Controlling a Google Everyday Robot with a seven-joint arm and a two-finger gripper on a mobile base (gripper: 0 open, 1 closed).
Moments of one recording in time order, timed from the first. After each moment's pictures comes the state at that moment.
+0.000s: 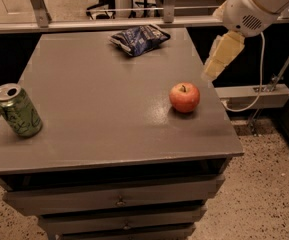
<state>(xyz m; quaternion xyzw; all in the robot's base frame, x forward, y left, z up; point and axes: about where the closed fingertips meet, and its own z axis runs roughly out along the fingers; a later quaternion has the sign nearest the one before) 0.580 -0.172 0.978 -0.58 0.76 0.00 0.28</state>
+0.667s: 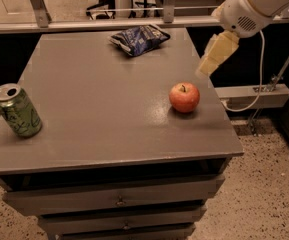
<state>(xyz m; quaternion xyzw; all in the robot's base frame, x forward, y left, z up) 0.596 -0.164 0.973 -0.57 0.77 0.01 0.30</state>
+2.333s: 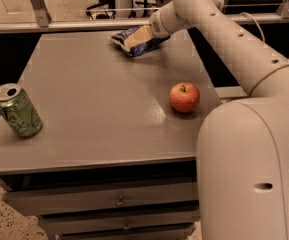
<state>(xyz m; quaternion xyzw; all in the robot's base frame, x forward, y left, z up) 0.862 -0.037 0.883 -0.33 0.82 0.12 0.44</state>
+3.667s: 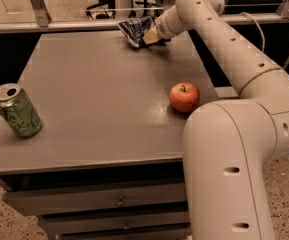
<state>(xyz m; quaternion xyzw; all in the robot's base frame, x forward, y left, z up) 0.896 -0.068 0.861 -0.34 0.83 0.07 0.44</state>
